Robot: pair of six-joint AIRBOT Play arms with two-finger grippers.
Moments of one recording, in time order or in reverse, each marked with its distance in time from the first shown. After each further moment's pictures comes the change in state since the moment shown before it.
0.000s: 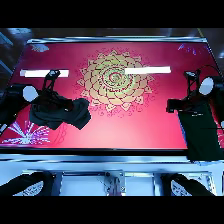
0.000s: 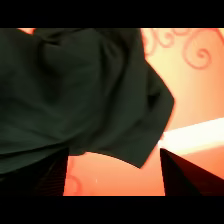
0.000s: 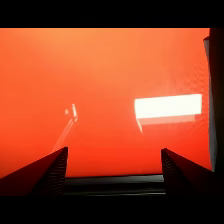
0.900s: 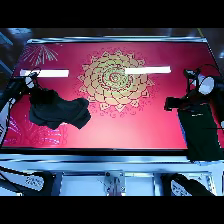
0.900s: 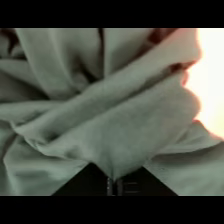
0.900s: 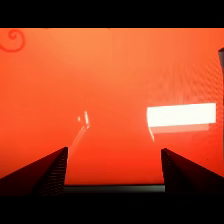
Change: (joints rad) left arm 0.304 -0.451 0.266 0.104 0.037 -0.230; right arm 0.000 0.000 0.000 0.048 -0.043 0.000
